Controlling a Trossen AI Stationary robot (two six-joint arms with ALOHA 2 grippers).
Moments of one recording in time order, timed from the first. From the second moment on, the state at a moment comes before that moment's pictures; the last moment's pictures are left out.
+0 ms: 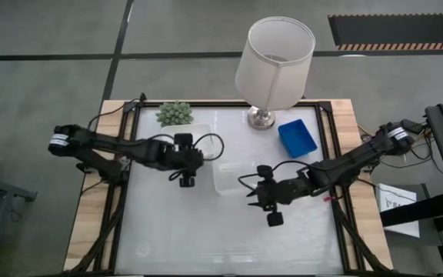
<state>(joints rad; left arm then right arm) -0.11 1.39 1.10 -0.72 -0.40 0.01 0.42 1.41 1.11 -0.39 0.21 0.11</state>
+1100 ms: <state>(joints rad) -0.03 1.38 1.08 -0.80 -0.32 -0.01 0.41 1.29 0.91 -0.25 0.21 0.09</state>
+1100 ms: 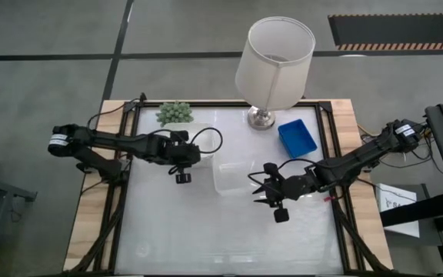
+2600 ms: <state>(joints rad) -0.04 1.18 0.78 -0.45 -0.34 0.06 0.41 1.29 0.80 -0.06 0.21 0.08</state>
